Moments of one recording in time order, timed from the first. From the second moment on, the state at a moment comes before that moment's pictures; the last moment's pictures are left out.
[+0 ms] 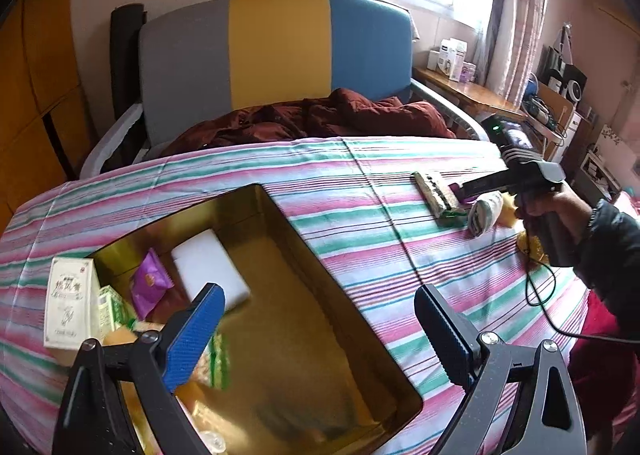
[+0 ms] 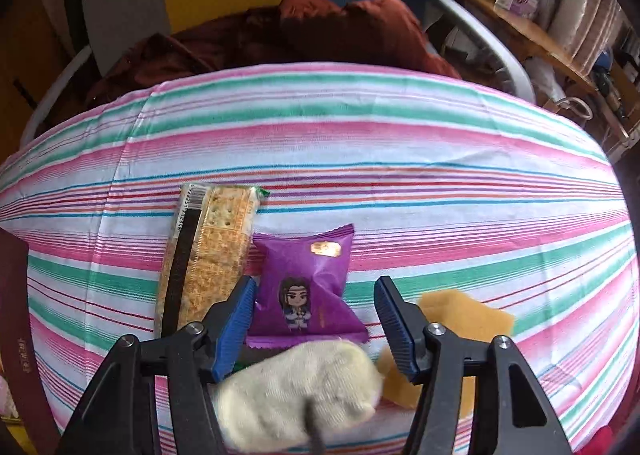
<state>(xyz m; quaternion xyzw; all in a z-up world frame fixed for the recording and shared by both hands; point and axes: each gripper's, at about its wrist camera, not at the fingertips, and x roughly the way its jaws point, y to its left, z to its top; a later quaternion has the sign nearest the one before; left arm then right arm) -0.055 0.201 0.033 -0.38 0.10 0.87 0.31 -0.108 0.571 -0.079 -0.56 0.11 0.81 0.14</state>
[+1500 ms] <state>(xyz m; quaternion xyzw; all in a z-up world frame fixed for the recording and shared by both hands) -0.144 0.499 -0.068 -0.42 0.27 0.79 0.36 -0.025 0.577 -0.020 -0.47 0.14 0.86 0.15</state>
